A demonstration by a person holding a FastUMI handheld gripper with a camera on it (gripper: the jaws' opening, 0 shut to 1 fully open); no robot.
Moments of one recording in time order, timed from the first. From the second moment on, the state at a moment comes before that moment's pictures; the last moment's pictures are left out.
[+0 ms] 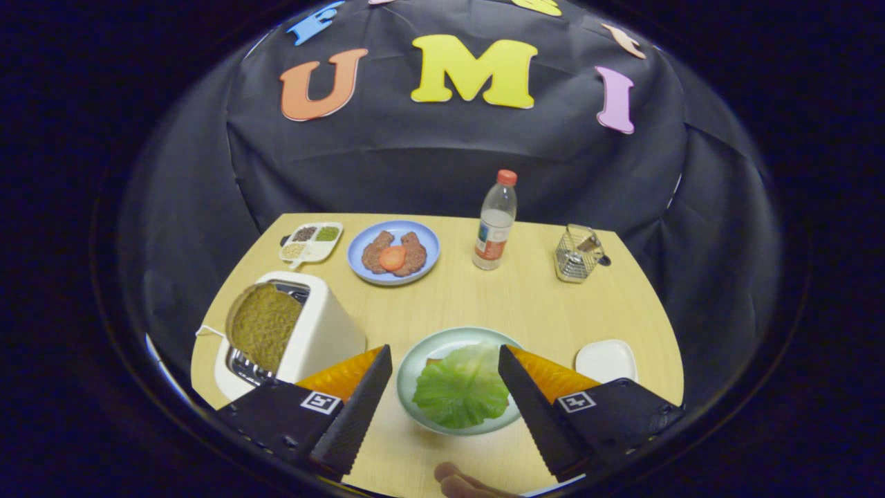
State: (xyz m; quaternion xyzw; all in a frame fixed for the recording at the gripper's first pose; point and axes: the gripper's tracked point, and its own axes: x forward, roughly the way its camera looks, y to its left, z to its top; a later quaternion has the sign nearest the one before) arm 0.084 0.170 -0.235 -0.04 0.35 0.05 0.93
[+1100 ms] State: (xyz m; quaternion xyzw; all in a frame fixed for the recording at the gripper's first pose) arm 0.084 0.340 -0.241 -0.06 0.41 0.12 0.90
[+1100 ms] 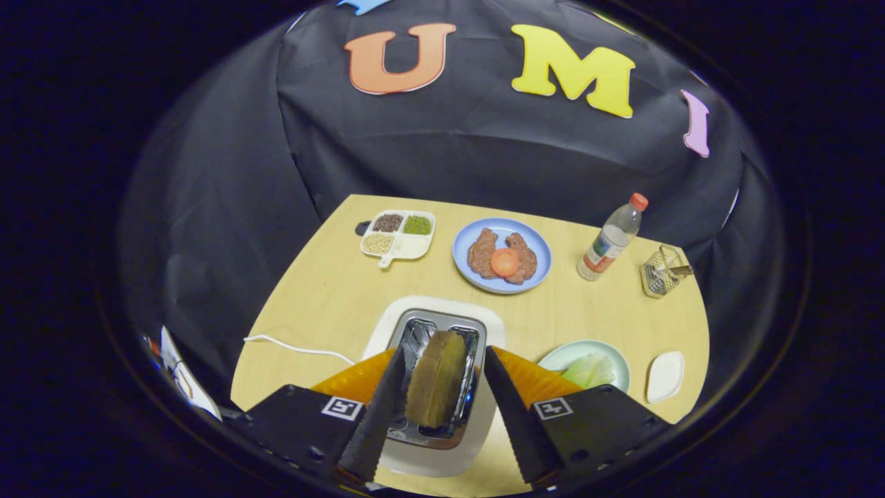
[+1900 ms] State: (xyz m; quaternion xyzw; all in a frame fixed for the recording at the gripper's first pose) arm 0.074 0.344 -0.265 -0.04 0.47 0.09 0.87
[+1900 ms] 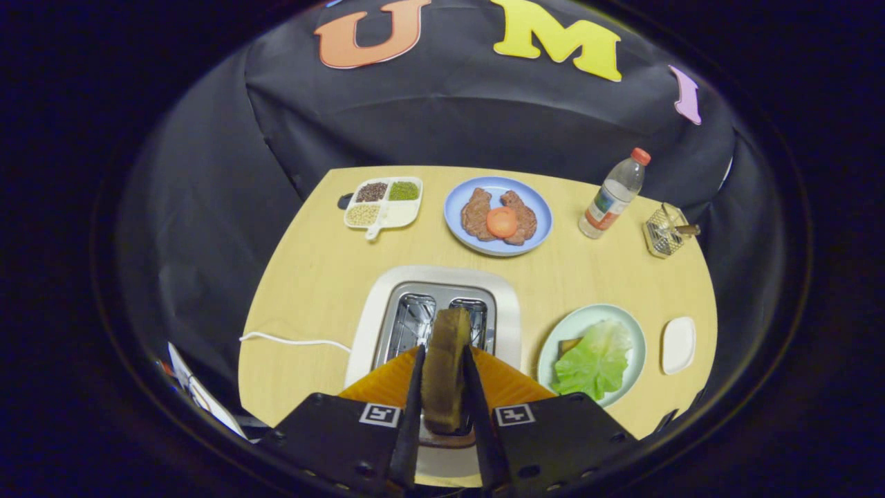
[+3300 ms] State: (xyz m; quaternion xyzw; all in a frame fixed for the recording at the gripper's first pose) arm 0.079 0.182 -0.222 0.07 0.49 0.06 0.87
